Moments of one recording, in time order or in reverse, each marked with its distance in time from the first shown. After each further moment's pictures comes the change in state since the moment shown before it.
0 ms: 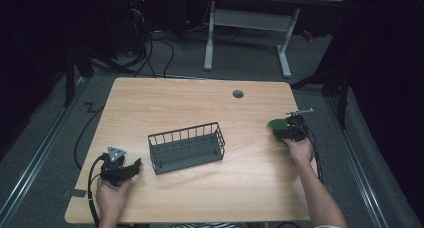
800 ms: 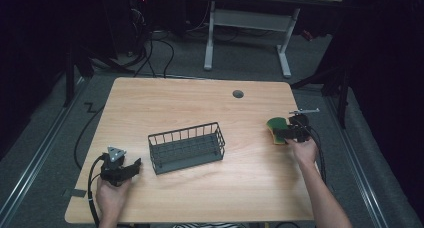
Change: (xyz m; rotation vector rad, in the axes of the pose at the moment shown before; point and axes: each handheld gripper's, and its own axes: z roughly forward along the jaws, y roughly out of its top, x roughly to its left) left arm 0.000 0.000 0.000 -0.002 0.002 -0.003; right arm 0.003 0.000 -0.026 -0.054 0.097 0.002
